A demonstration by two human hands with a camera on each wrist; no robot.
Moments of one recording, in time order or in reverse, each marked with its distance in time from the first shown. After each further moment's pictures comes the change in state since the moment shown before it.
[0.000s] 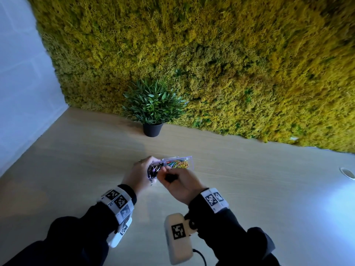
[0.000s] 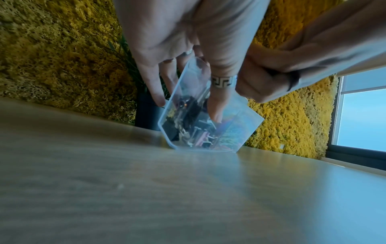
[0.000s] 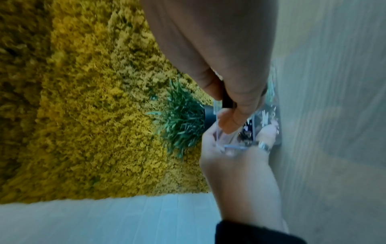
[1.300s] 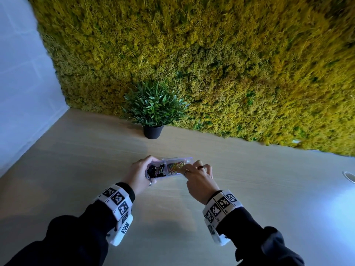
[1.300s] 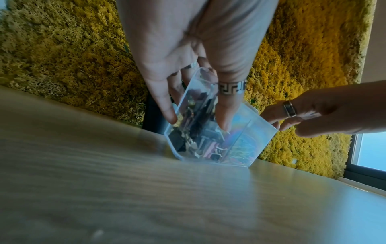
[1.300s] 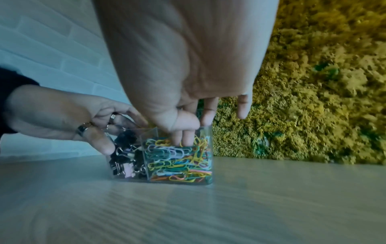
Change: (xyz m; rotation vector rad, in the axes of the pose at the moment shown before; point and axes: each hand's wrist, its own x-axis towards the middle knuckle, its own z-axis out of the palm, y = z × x) left_hand 0.012 -0.009 -0.003 -0.021 -0.034 0.011; right_hand 0.021 -0.044 -0.064 -2.471 0.204 -1.007
